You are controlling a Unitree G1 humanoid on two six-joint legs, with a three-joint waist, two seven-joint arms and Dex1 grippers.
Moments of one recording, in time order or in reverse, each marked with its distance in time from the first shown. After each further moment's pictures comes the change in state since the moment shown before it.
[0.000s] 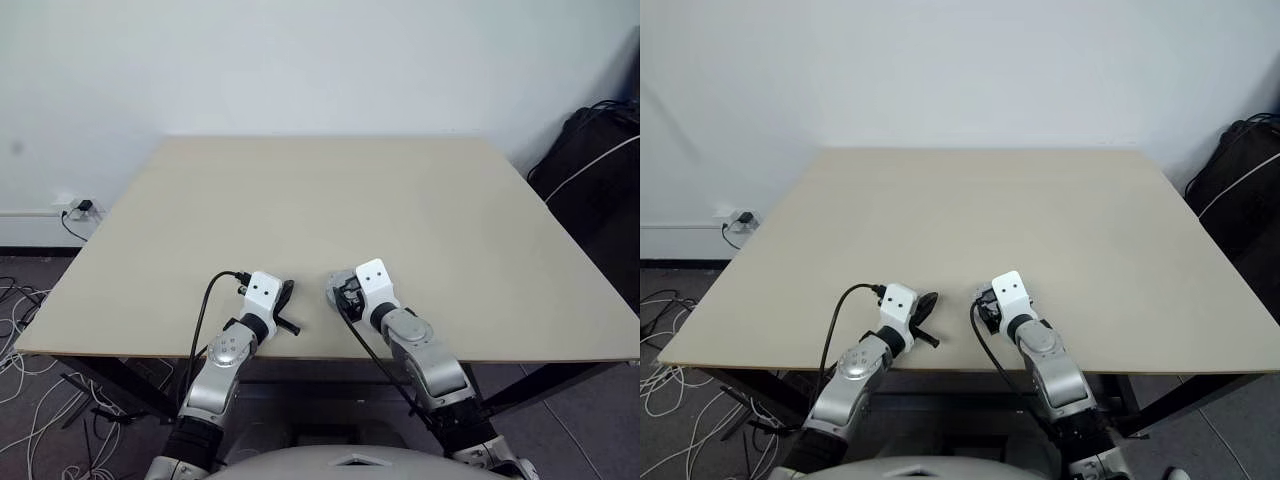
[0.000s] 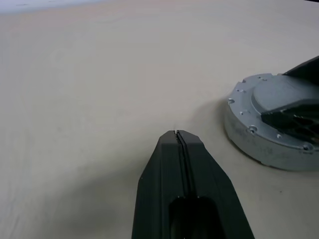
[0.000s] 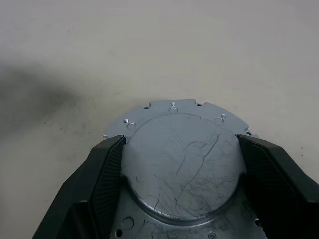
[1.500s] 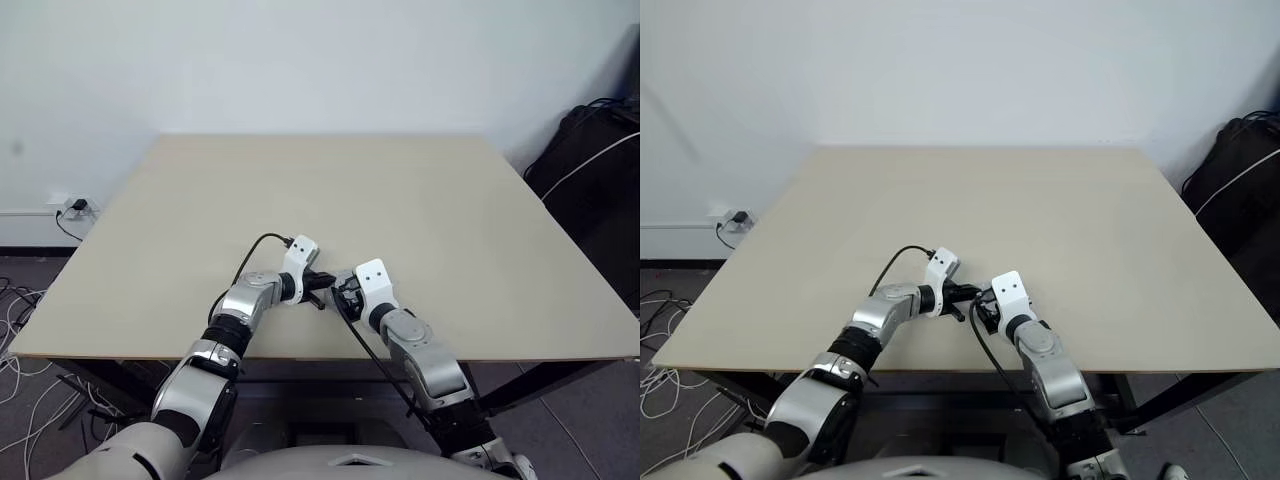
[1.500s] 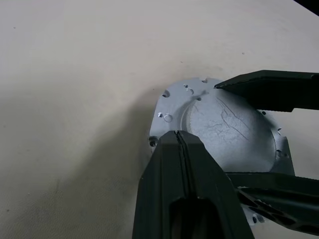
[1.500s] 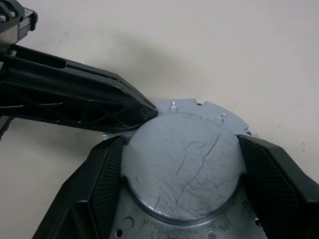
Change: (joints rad) left arm -0.534 -0.044 0.017 0.575 -0.093 0.303 -0.416; right arm 0.009 0.014 -0.007 -0.026 0.011 0.018 0.000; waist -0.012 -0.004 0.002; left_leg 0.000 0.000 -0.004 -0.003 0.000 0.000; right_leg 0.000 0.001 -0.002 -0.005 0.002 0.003
